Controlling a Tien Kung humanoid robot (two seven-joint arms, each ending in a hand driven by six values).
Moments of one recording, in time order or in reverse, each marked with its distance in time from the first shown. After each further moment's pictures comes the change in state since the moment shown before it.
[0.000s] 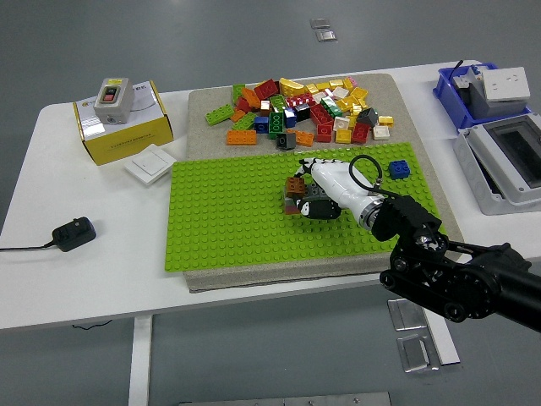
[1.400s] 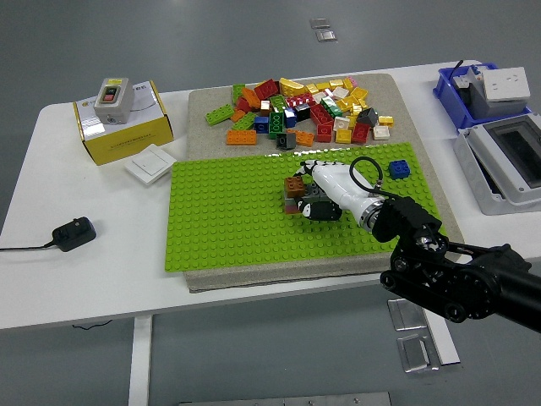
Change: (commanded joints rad) left arm 0.003 0.000 0.005 0.000 -0.003 0.000 0.000; right arm -0.001 0.000 -0.005 -0.004 0.011 0.003 0.000
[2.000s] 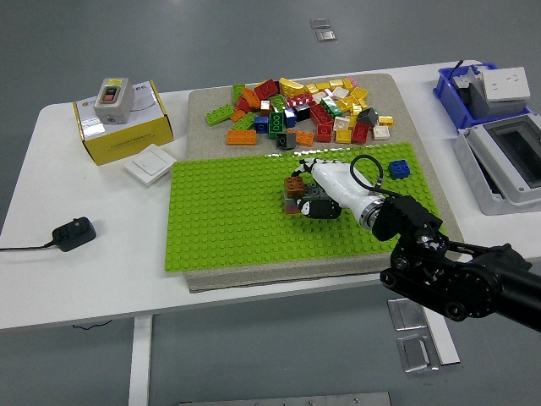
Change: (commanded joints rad) left arm -0.001 0.000 -0.003 0.000 0.002 0.000 0.000; right arm 0.000 -0.004 0.013 0.016 0.029 0.000 0.011
